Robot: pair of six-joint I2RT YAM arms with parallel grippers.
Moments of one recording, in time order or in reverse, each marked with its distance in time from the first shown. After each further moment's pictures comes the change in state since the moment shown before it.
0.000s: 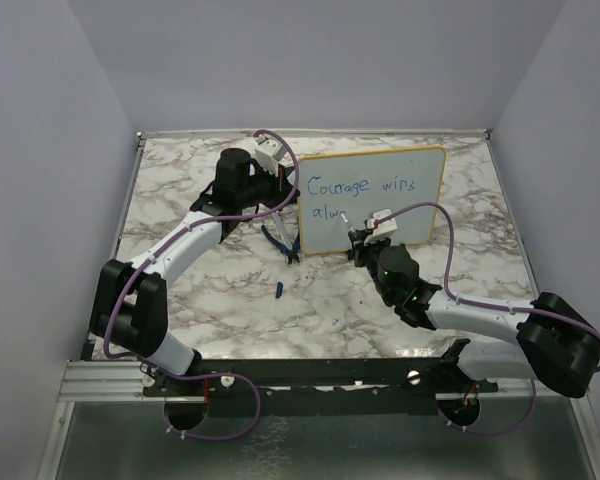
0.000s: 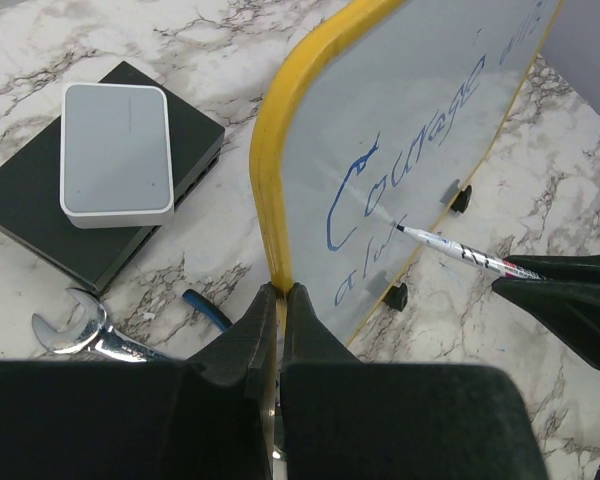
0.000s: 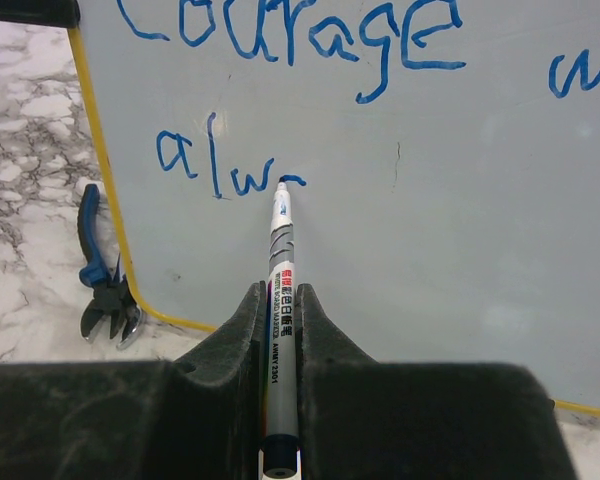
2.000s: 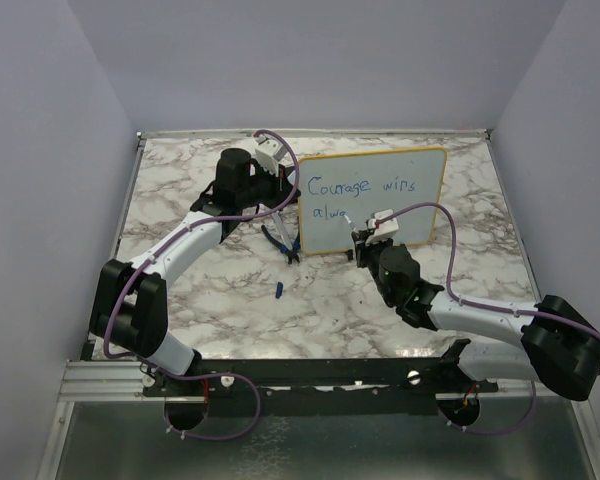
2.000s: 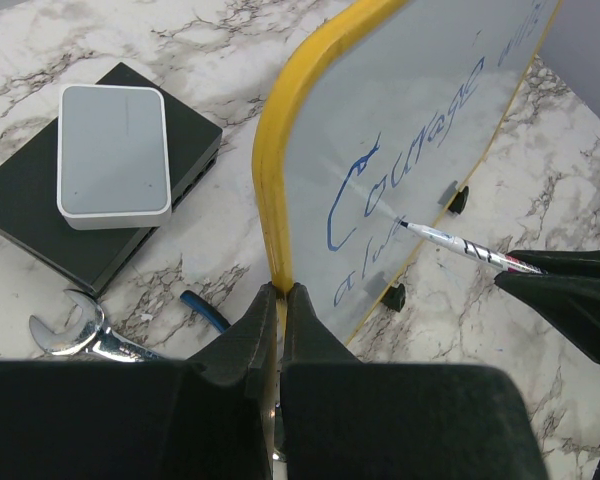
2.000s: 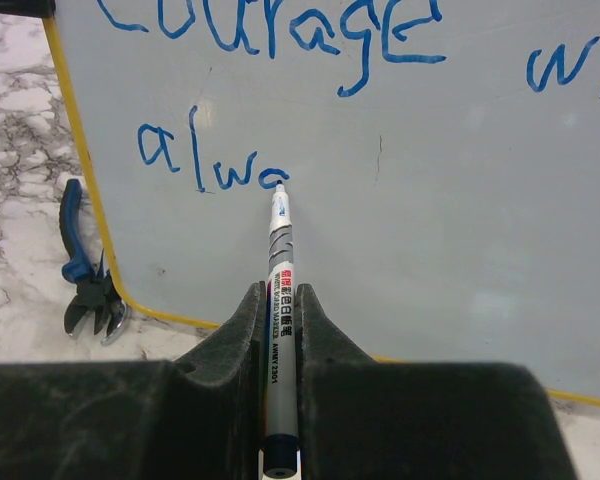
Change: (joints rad) left arm -0.002 0.000 0.000 0.001 -0.001 0.000; right arm 0.000 -0.023 0.000 -0.040 0.026 -0.004
